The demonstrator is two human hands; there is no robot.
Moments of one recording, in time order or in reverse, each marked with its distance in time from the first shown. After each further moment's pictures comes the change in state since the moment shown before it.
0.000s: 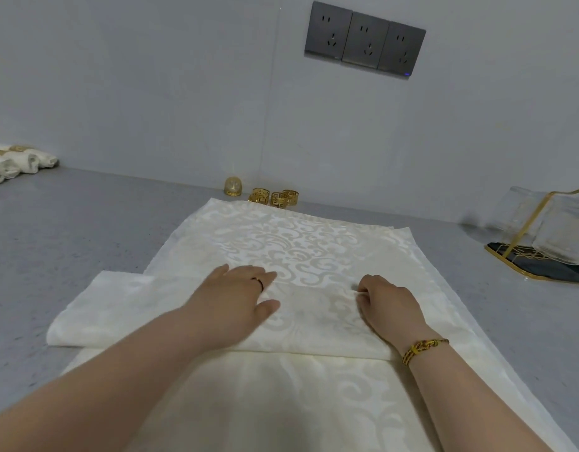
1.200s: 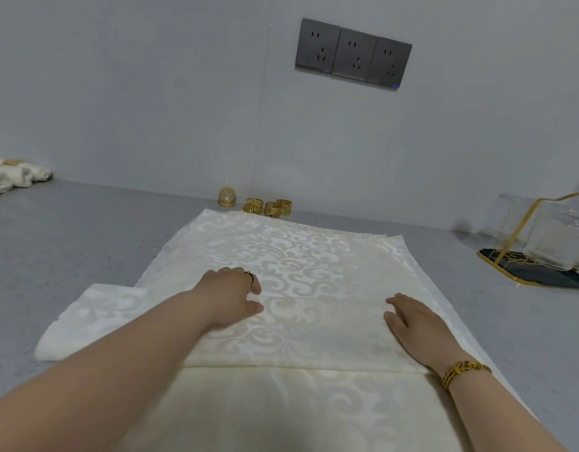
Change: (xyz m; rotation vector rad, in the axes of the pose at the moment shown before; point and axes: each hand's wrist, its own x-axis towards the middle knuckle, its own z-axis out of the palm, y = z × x) left_hand 0.041 -0.011 -0.001 -0.056 -0.119 -0.091; right_hand -0.015 0.060 0.007 0.177 -0.149 0.123
